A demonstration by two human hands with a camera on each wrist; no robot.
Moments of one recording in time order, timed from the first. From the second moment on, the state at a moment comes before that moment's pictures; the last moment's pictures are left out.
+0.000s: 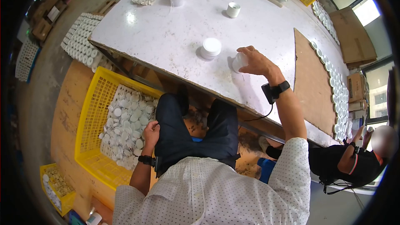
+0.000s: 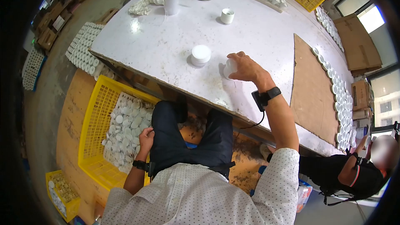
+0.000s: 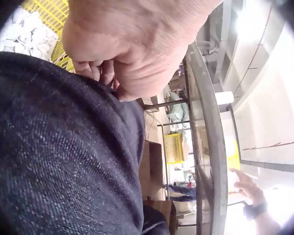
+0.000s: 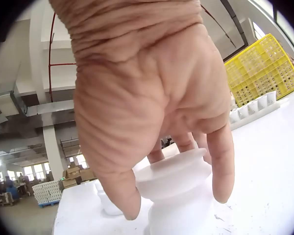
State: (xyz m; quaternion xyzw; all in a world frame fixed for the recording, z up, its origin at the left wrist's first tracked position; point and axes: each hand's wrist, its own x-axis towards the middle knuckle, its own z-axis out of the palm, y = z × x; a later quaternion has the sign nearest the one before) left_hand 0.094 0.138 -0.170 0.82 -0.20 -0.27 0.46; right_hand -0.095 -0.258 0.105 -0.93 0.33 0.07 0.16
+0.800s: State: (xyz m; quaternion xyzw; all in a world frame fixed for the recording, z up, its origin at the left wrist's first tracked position) left_hand 0.090 0.133 -0.163 0.81 -0.16 -0.28 0.49; right_hand -0.093 -0.261 0.094 -0.92 0.36 0.06 0.16
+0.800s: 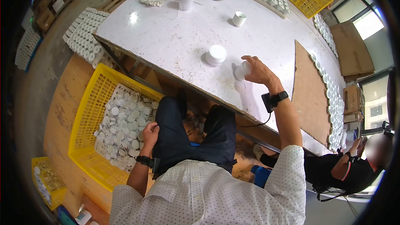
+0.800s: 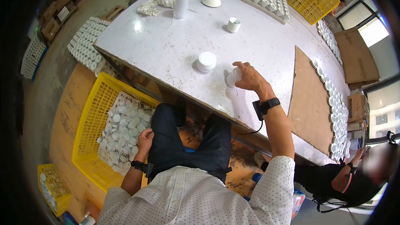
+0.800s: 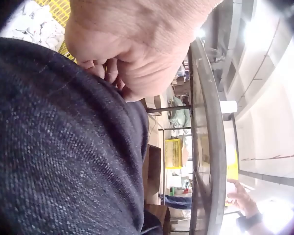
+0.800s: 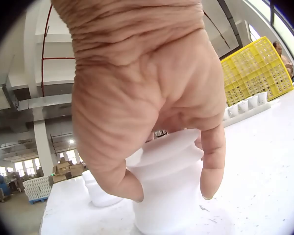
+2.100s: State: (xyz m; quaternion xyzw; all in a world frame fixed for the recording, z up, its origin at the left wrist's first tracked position) left_hand 0.093 0.132 -0.176 0.77 -0.11 -0.30 0.55; right_hand -0.071 -0.253 0.101 -0.92 0.37 0.10 0.13
